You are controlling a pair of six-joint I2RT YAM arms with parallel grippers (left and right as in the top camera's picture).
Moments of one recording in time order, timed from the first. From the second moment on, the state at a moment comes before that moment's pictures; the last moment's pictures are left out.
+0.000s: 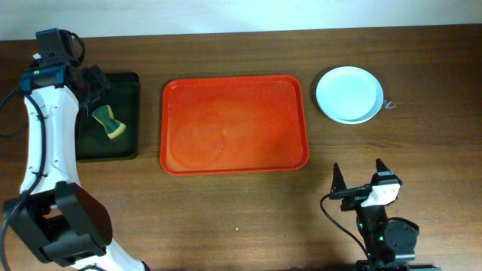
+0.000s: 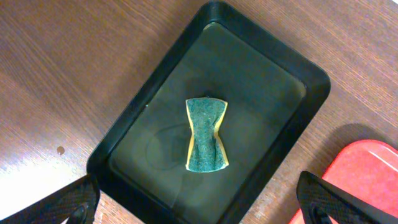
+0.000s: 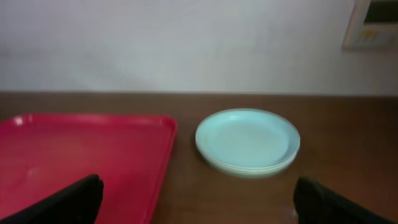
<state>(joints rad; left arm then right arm) 0.23 1.86 1.75 -0.97 -0.22 -0.38 0.00 0.01 0.01 -0.07 -0.08 0.03</state>
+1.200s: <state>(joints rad) 0.08 0.83 0.71 -0.42 -0.14 -0.22 0.00 0.01 0.01 -0.07 -0.07 0.03</state>
